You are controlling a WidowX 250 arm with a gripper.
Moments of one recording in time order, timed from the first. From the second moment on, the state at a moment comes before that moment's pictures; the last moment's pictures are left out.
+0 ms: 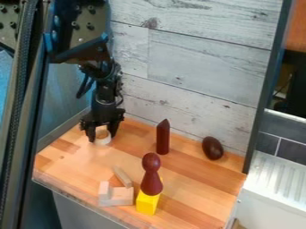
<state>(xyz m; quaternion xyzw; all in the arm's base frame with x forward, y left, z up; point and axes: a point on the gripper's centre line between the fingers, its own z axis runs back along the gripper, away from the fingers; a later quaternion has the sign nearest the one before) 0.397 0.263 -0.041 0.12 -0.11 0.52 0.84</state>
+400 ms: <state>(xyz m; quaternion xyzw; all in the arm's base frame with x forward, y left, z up) 0.374 0.240 -0.013 0.07 -0.10 0.47 0.87</state>
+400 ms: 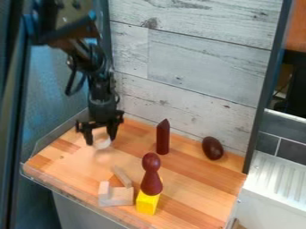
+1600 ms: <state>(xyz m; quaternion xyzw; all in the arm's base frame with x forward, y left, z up) 0.340 0.076 0.067 0.00 -0.08 0.24 0.97</state>
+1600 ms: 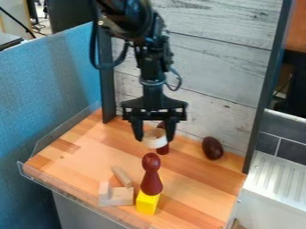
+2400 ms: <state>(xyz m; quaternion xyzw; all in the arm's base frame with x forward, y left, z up) 0.324 0.064 0.065 0.06 -0.09 0.22 0.97</state>
